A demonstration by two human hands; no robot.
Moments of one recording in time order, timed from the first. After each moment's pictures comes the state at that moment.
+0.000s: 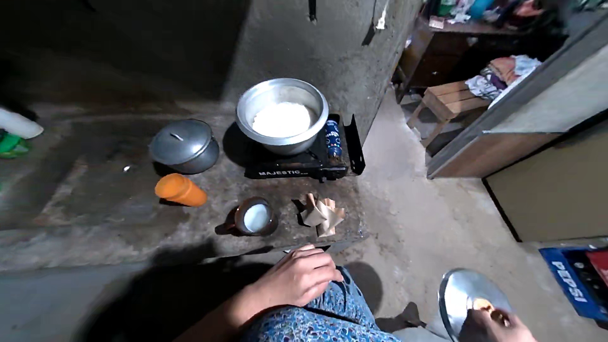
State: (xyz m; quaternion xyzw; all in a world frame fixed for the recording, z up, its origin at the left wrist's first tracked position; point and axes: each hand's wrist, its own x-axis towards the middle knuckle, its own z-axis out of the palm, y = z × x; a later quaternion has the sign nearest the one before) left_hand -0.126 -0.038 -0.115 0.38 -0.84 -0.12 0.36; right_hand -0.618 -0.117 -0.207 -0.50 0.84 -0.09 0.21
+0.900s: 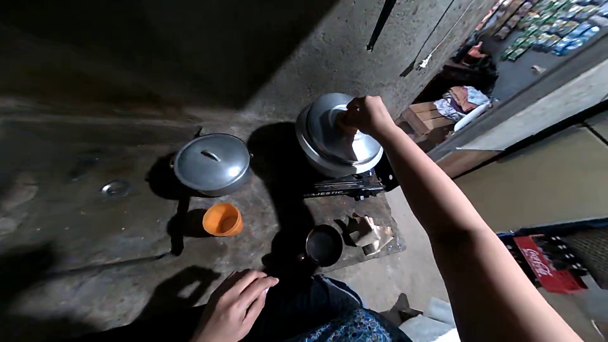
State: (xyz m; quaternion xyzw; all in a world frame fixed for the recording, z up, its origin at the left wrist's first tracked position) left_hand 0.141 0.084 -0.144 0.61 -0.68 -0.06 0.41; right_hand 0.007 -0.334 0.019 -0.88 0.46 -0.05 0.12
